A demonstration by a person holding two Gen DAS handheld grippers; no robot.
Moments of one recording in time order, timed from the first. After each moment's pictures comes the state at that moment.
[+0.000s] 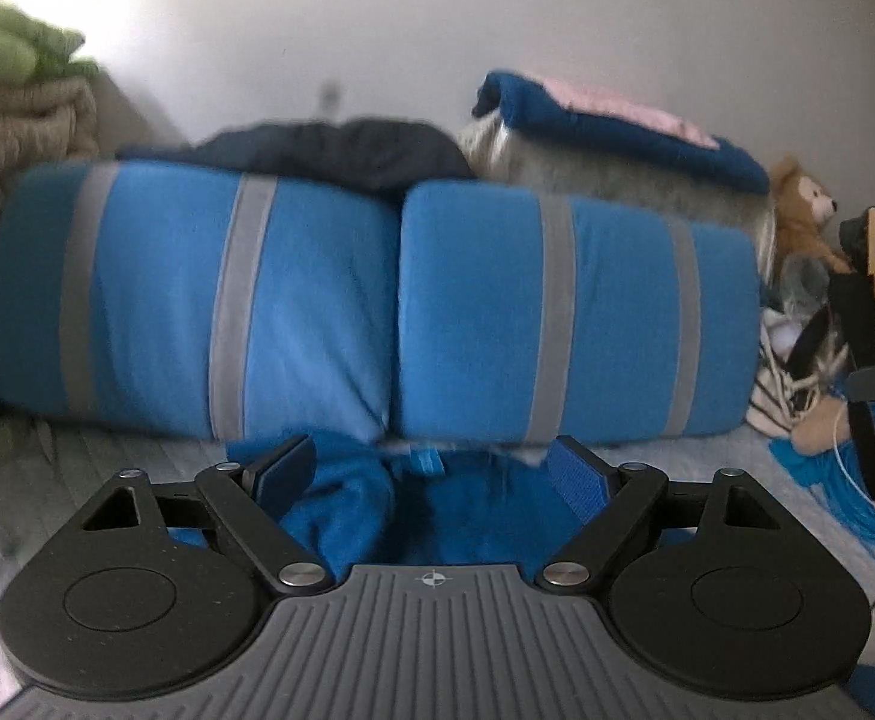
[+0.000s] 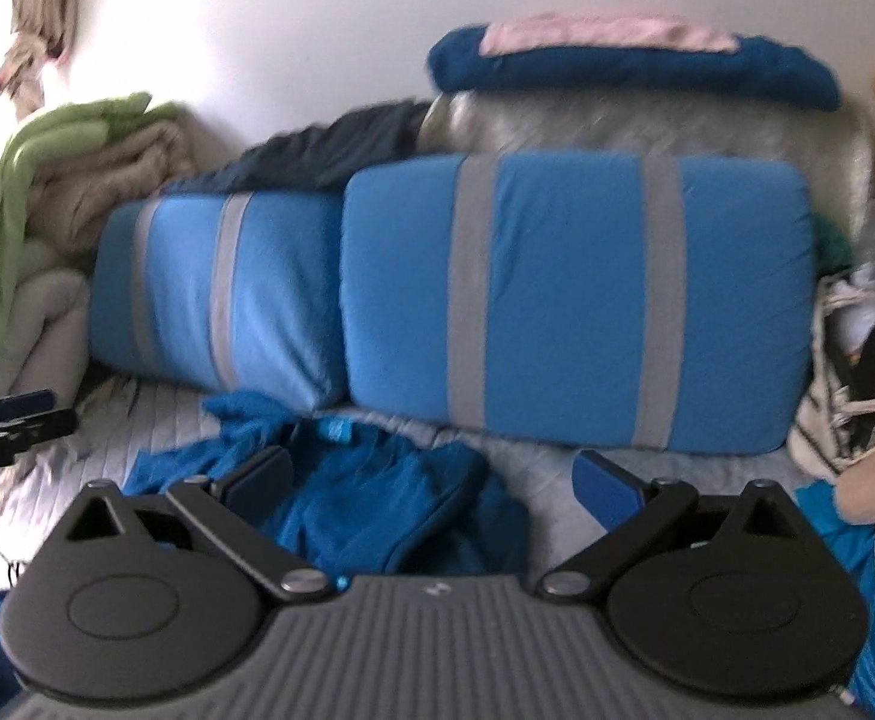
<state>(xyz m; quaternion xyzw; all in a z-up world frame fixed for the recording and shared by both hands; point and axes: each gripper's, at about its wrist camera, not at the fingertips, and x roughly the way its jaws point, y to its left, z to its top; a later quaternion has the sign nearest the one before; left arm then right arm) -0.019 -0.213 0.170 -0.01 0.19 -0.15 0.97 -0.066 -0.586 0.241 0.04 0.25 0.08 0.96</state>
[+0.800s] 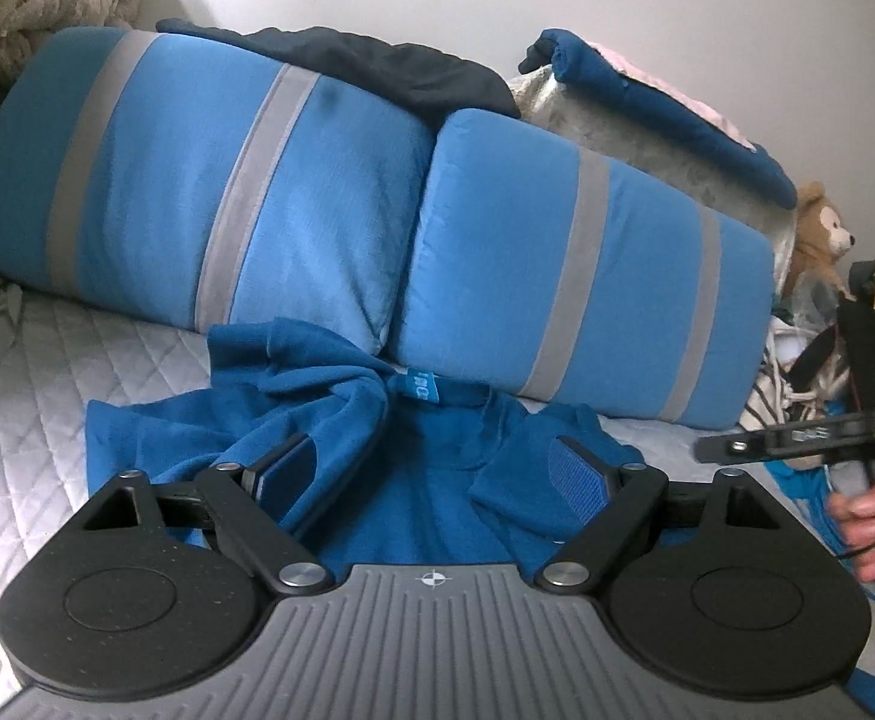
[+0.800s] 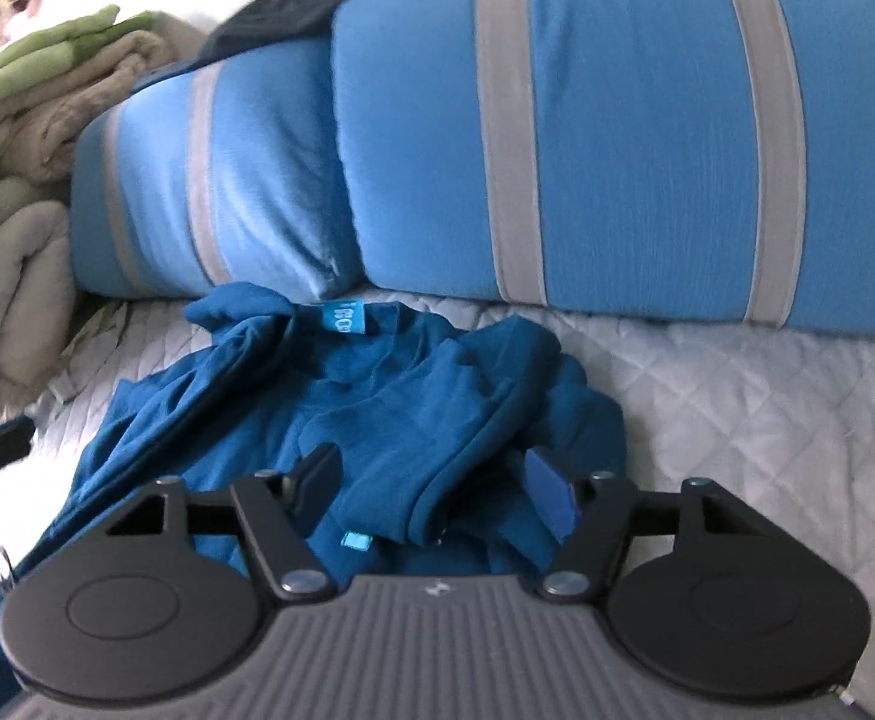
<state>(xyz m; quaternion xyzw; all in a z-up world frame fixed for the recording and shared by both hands) -0.001 -0.194 0.116 -0.09 0.22 -0.16 0.96 0.041 -0.568 0.133 0.10 0.35 0.11 0.92</state>
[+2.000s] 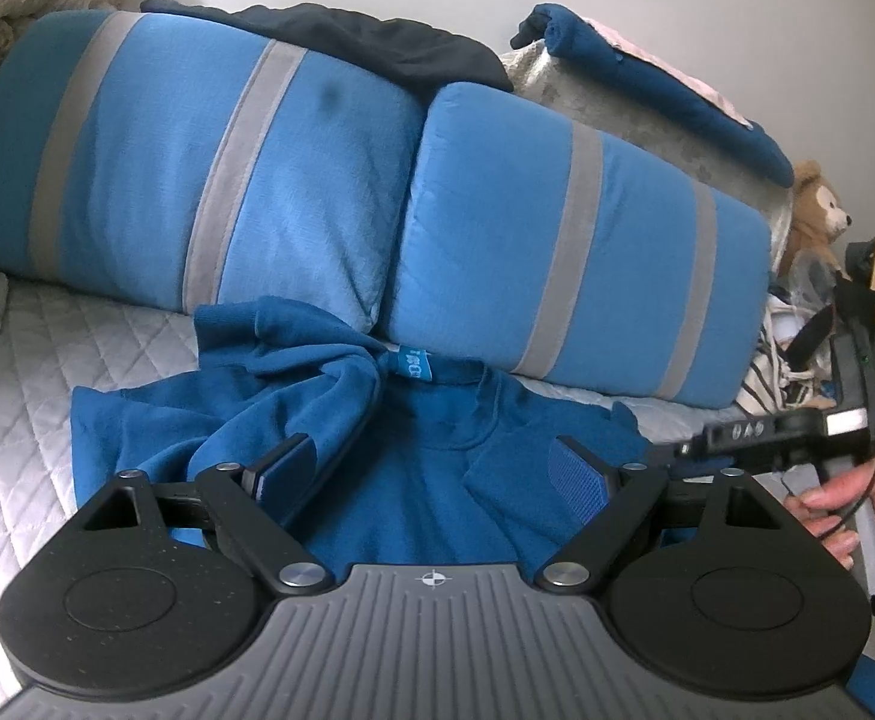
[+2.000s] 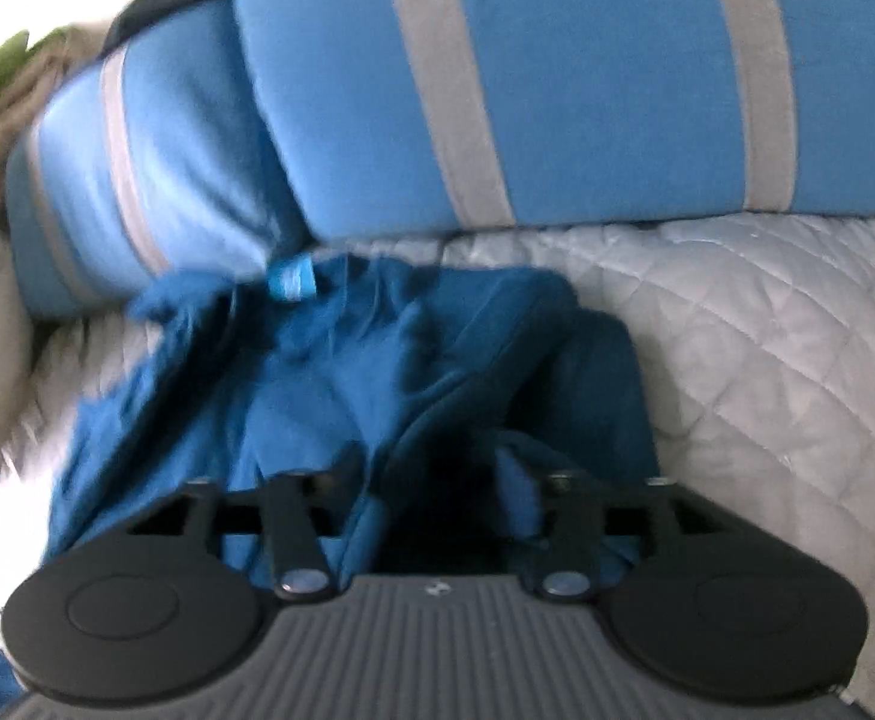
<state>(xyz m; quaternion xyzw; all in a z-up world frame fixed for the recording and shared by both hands) 0.005 -0.199 0.109 -0.08 0.24 -0.17 0.95 0.064 -0.569 0.088 0.18 0.39 0.07 0.90</state>
